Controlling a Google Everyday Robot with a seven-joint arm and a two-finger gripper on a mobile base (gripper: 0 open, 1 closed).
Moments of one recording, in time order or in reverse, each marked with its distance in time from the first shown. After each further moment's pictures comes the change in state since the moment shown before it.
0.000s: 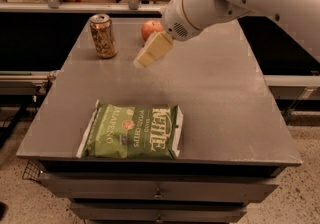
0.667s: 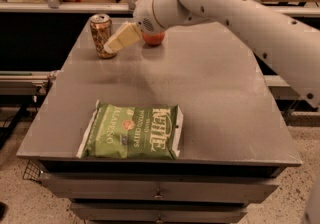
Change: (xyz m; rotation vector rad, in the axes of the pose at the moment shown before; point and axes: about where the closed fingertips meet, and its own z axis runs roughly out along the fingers) arm -0.053 -0.035 0.087 0.014 -0.202 0.060
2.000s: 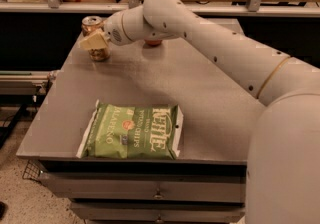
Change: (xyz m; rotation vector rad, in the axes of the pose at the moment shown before) arm -0.010 0.019 0.103 -0.107 -0.107 0.155
